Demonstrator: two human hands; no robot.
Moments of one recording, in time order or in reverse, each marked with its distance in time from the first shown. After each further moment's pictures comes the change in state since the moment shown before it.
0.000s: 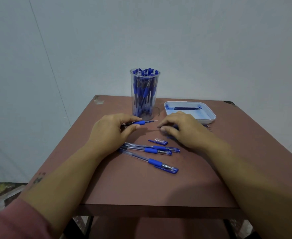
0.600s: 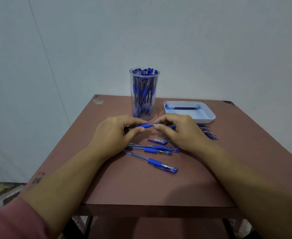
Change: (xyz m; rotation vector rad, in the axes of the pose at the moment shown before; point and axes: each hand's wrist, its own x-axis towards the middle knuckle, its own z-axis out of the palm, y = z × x) left_hand -0.003 0.009 0.003 -0.050 -0.023 0.075; right_hand -0.004 -0.011 0.012 0.205 0.123 -0.035
